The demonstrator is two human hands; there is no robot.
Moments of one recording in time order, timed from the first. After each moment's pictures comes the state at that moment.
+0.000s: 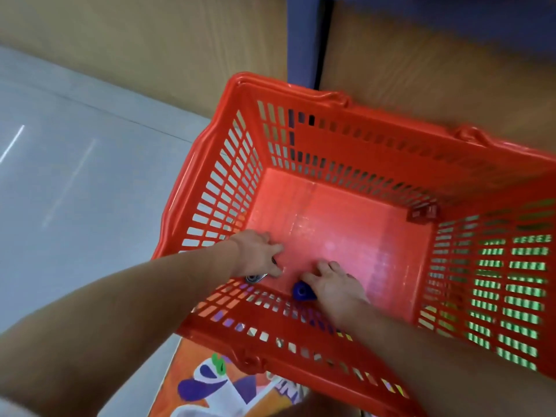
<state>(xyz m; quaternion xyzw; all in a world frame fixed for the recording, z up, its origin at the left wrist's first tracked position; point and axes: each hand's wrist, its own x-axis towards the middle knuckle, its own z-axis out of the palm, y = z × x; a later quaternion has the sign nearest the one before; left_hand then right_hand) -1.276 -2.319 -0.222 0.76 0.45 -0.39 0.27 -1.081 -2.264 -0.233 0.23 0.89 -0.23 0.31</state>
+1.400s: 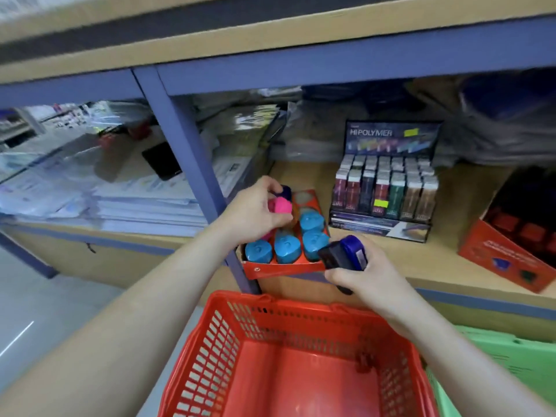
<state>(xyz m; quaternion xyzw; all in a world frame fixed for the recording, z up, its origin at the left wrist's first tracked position) -1.261 -2.121 0.158 0.57 0.78 0.24 0.12 -1.040 -2.095 0.110 0.37 0.66 -0.60 -0.26</state>
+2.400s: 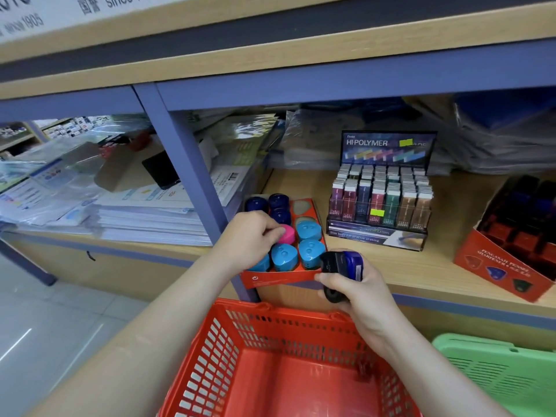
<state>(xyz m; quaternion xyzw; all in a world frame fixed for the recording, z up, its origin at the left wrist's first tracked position) -1.261 -2.131 0.134 0.61 0.76 0.20 0.03 -1.050 -2.101 0.084 0.38 0.49 -0.71 -0.33</state>
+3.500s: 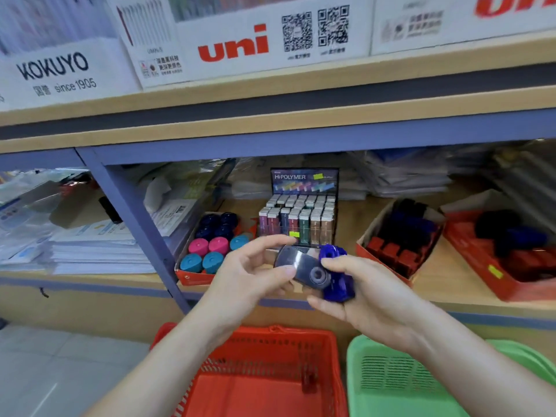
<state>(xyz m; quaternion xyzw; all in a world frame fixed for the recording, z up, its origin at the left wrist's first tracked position) -1.084 -2.168 0.193 0.48 0.57 0.54 0.40 -0.907 -2.086 0.188 0.28 0.38 -0.85 -0.23</state>
